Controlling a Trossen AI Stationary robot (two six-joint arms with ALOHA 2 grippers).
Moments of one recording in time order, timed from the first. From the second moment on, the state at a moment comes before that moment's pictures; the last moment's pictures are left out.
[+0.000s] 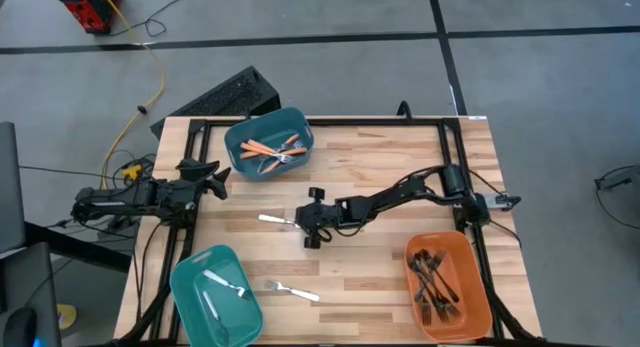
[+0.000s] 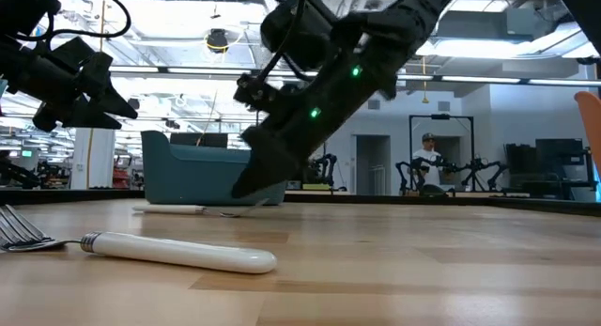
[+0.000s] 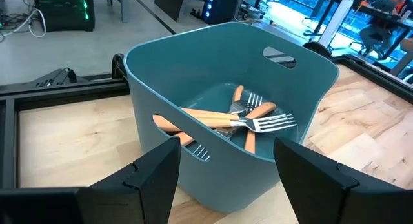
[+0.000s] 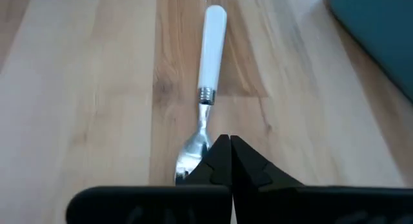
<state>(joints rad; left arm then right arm) -0.01 0.04 0.21 -0.69 -0.87 -0.68 0.10 2.14 1.33 0.09 0.27 -0.01</state>
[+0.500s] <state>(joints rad) -0.01 0.04 0.21 -0.69 -0.89 -0.68 0.12 1.93 1.33 -0.32 0.26 -0.37</state>
